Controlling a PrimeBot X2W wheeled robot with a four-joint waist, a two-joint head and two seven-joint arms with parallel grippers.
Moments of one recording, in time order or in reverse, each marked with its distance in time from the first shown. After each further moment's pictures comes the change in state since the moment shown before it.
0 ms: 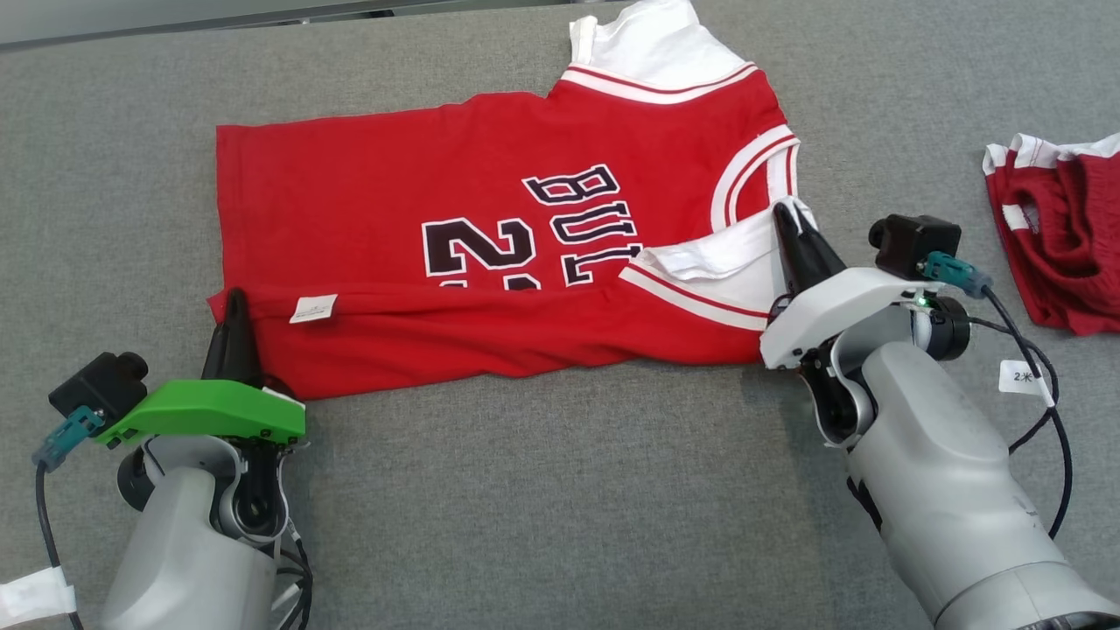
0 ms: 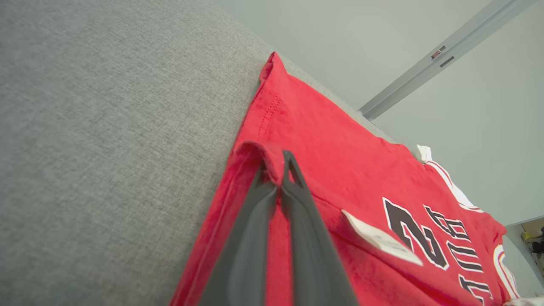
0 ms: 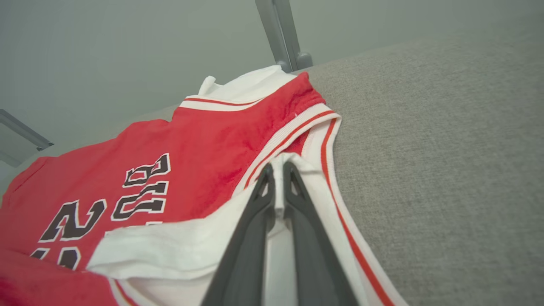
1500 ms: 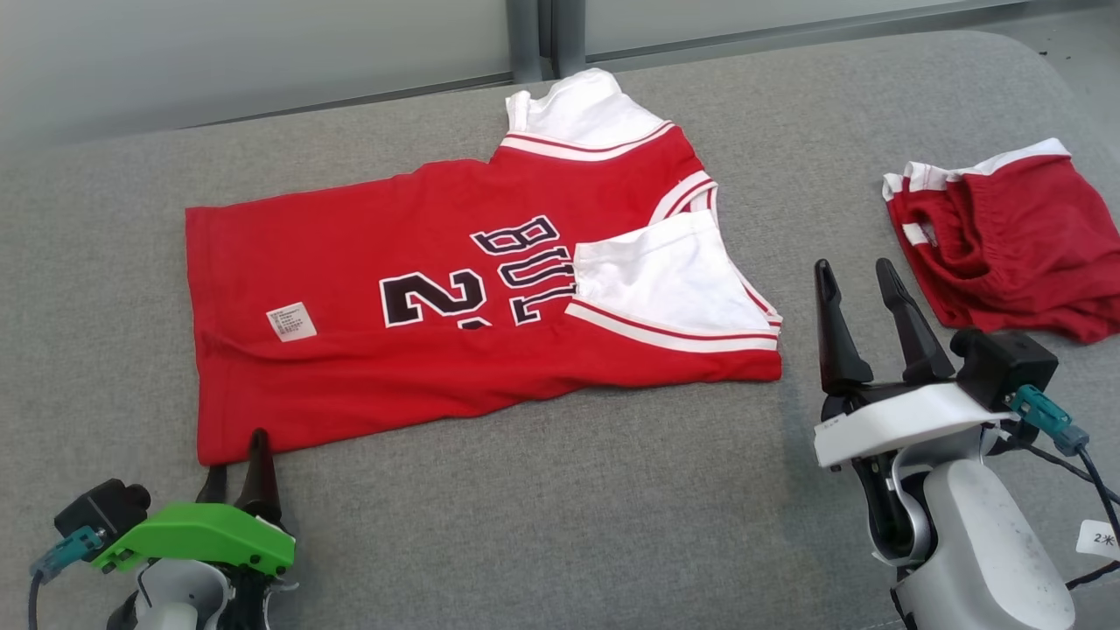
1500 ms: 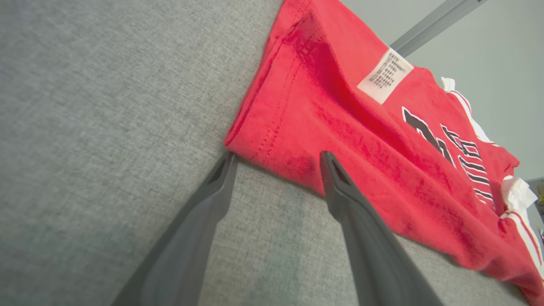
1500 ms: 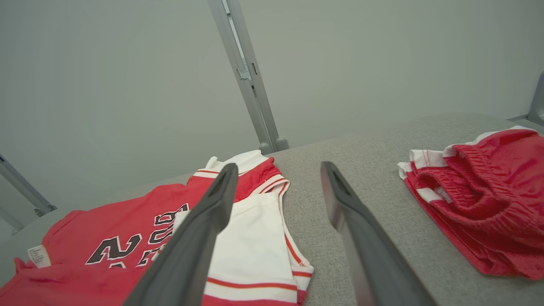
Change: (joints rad) left arm 0.310 0.043 0.017 -0.208 -0.037 0.140 0.194; right arm 0.415 0.000 -0.129 -0.584 -0.109 0.000 -0.004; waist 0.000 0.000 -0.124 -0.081
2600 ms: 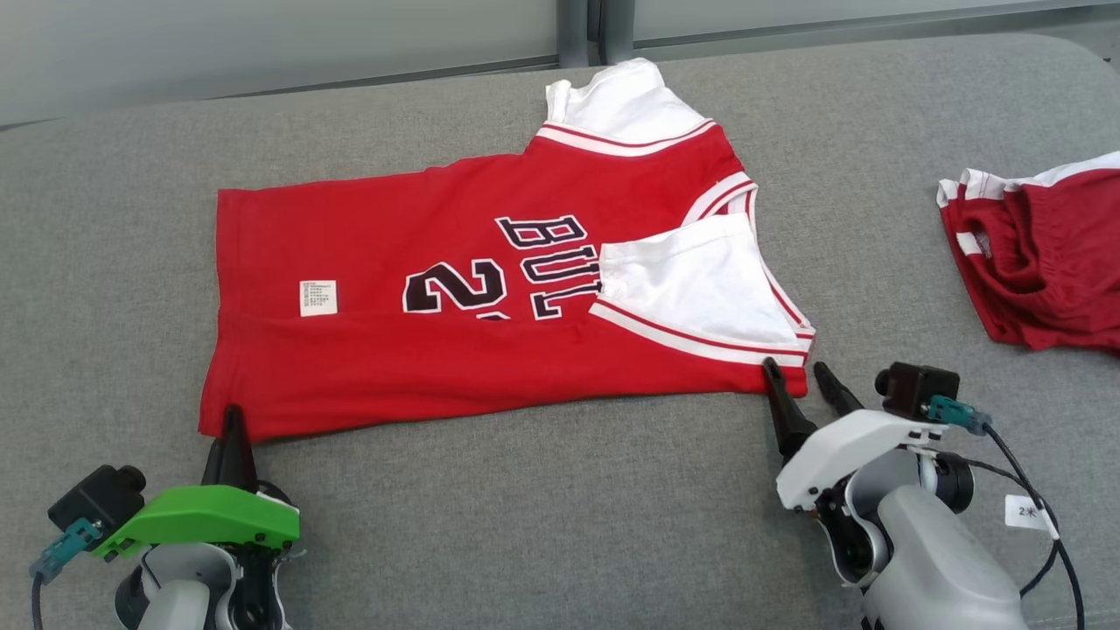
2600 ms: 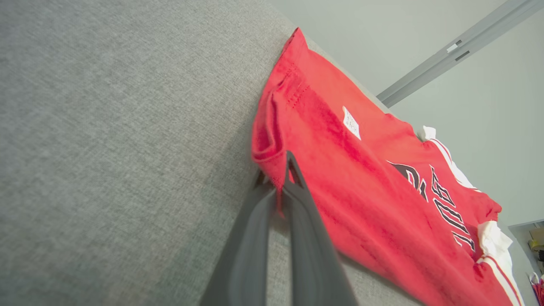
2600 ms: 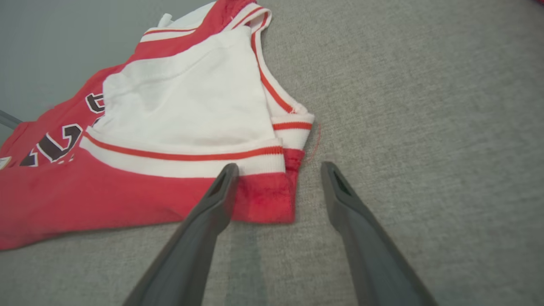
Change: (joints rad) left arm -0.046 -0.030 0.011 0.002 -0.006 -0.033 -0.124; right arm -0.112 -0.001 0.097 0.457 0.152 0.000 0.093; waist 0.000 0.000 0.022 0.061
